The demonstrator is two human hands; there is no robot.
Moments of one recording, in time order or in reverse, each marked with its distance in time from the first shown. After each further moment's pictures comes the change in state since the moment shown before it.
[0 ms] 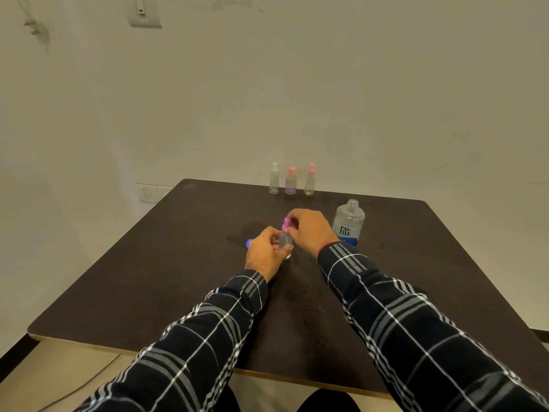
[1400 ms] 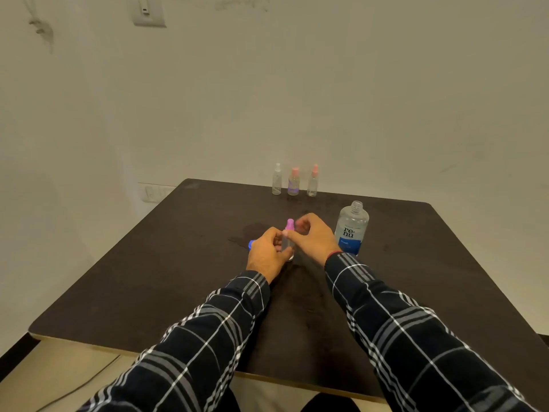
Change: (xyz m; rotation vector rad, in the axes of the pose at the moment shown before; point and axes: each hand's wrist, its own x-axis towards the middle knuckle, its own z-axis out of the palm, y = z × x) left_hand 0.002 -0.005 -0.002 -0.028 -0.004 0.029; right_hand -0.002 0.020 0.025 0.445 0.038 0.178
